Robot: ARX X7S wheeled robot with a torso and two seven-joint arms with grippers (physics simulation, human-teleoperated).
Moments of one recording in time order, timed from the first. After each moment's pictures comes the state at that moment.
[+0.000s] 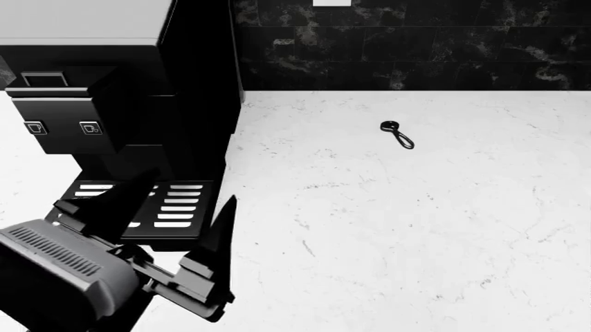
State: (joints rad) left arm -0.49 -1.15 0.78 0.91 -1.00 0.01 -0.69; right arm 2.33 0.07 -1.44 1.07 0.68 -0.29 0.27
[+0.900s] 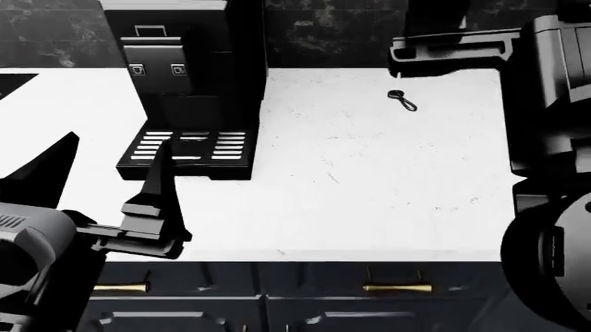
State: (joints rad) left arm -0.50 -1.17 0.68 0.91 -0.97 0.04 -0.93; right arm 1.90 0.93 -1.41 -0.76 1.37 0.27 1.44
